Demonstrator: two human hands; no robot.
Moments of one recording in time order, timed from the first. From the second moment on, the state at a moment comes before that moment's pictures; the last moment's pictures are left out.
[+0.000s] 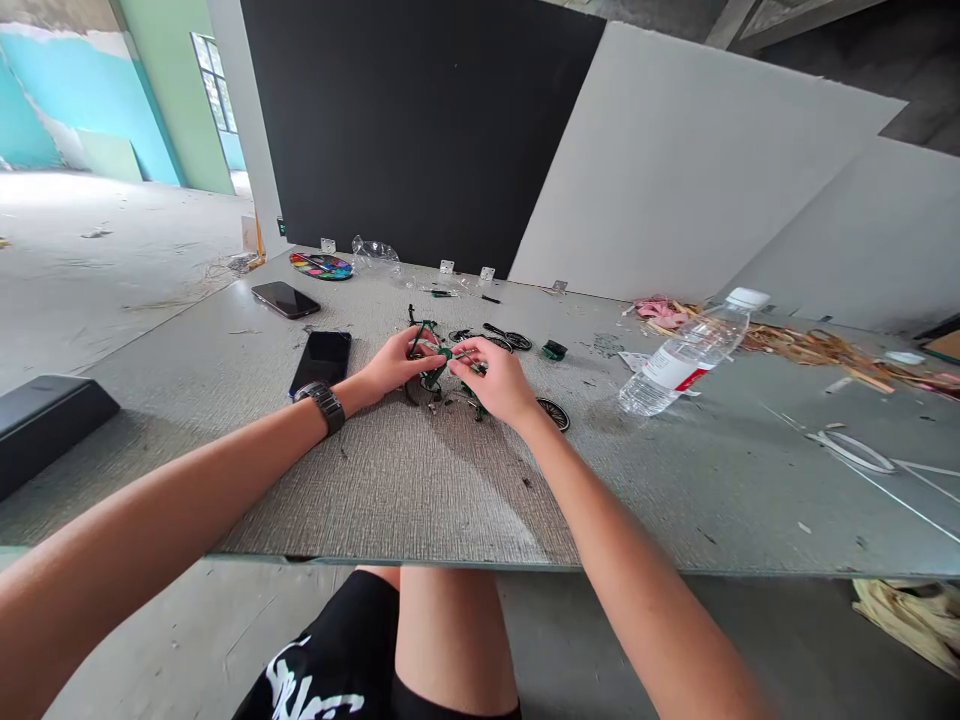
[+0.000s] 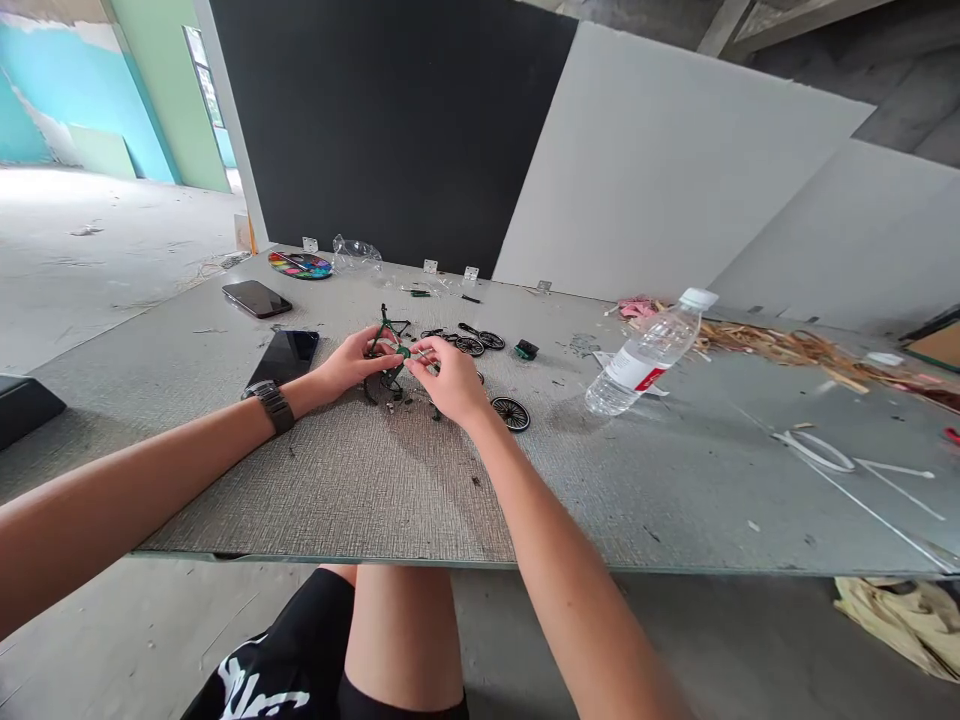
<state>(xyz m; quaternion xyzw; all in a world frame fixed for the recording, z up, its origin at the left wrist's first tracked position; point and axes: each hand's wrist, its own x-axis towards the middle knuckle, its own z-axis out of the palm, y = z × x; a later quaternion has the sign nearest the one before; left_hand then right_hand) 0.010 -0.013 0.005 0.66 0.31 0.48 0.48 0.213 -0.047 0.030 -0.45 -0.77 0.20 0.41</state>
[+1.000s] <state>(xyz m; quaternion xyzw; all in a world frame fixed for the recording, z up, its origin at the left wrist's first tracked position) 0.008 -0.016 0.010 0.68 0.31 0.42 0.51 0.212 -0.045 0.028 -0.44 -0.76 0.24 0.41</state>
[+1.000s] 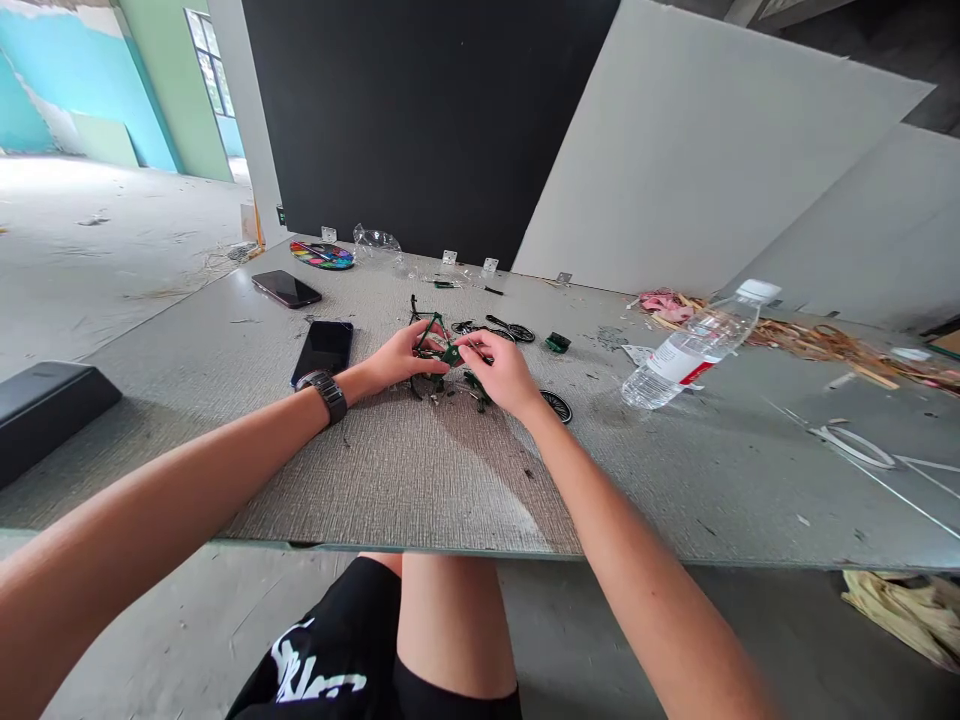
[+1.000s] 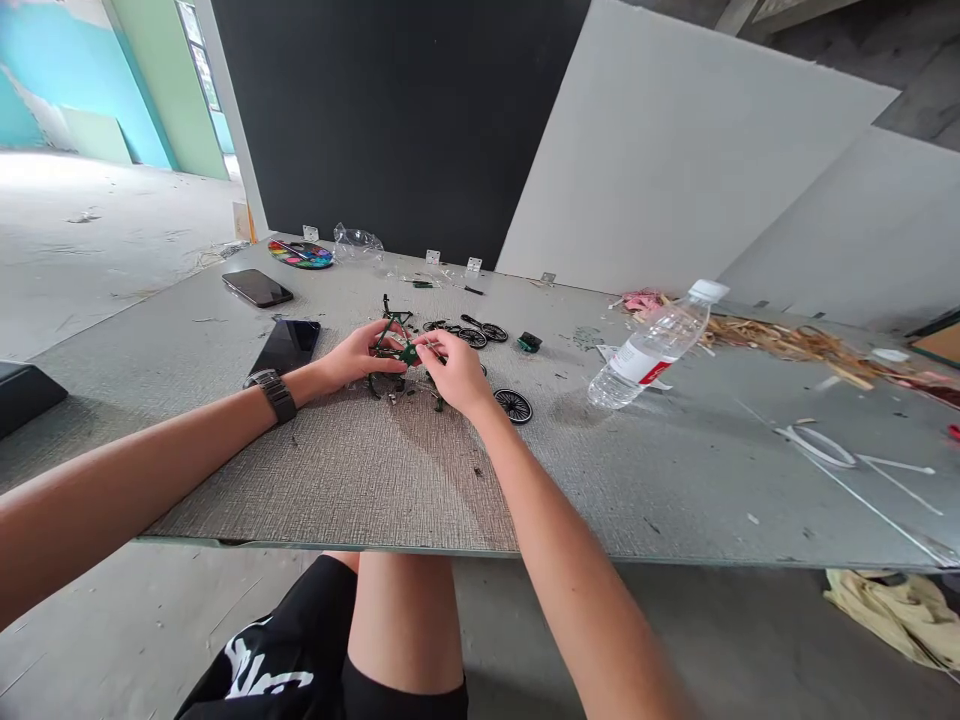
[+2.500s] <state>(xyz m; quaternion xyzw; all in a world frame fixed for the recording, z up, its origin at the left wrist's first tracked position) 0.007 -0.011 0.008 0.66 0.33 0.45 0.50 0.232 -0.052 0.039 -0.50 -0.84 0.17 0.10</state>
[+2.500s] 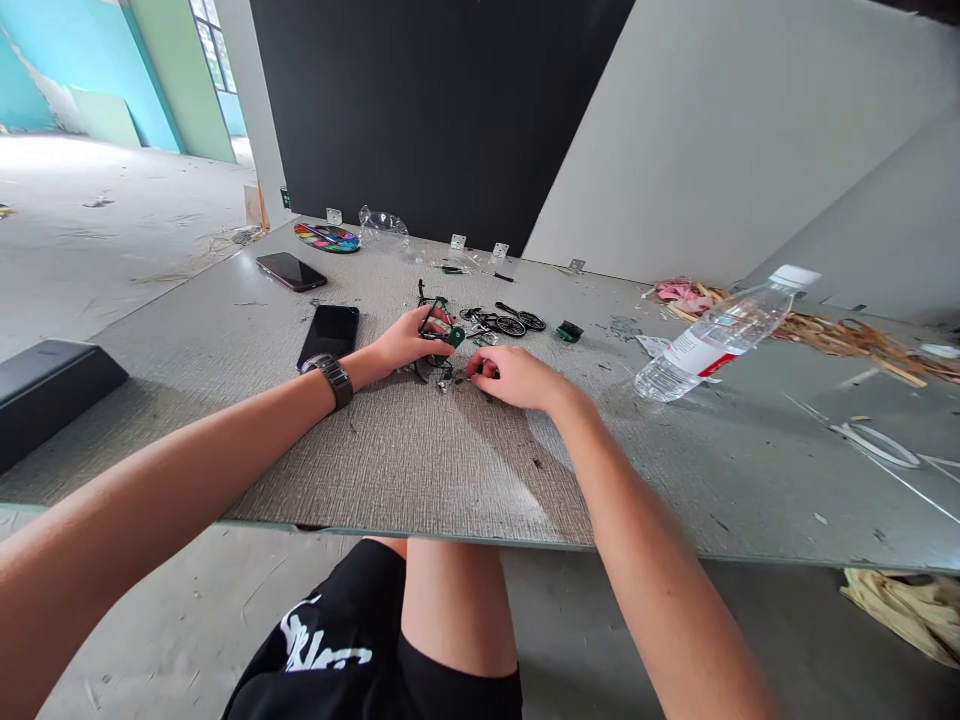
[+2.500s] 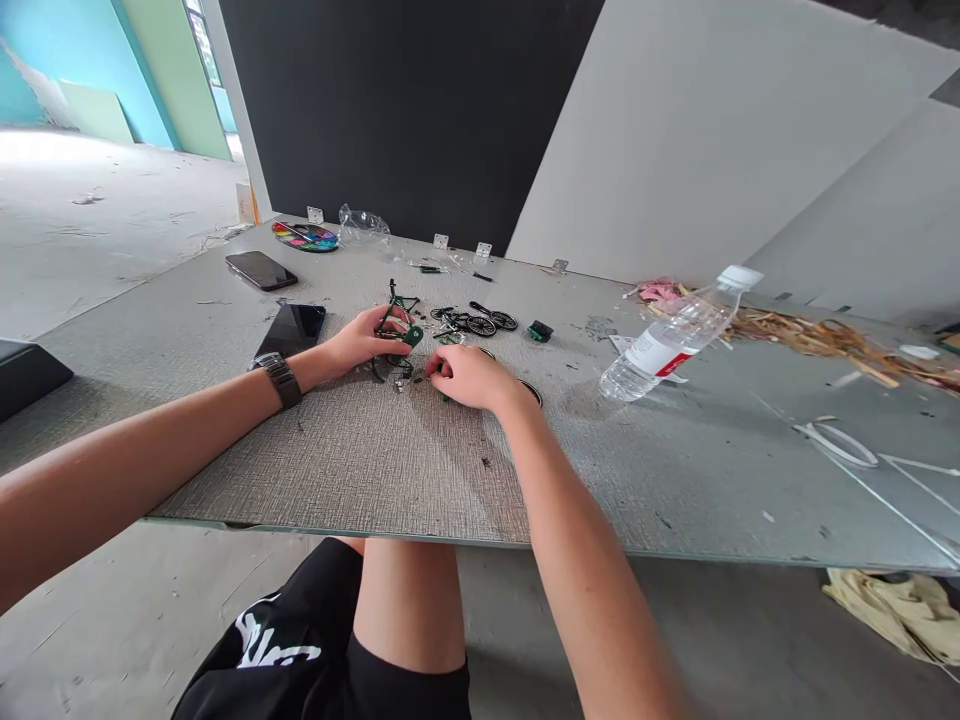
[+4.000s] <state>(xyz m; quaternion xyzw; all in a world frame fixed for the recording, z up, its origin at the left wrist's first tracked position) 0.006 -0.006 0.003 0.67 0.35 0.44 0.48 0.255 -0.051 0.055 -0.60 -0.77 0.07 0.20</state>
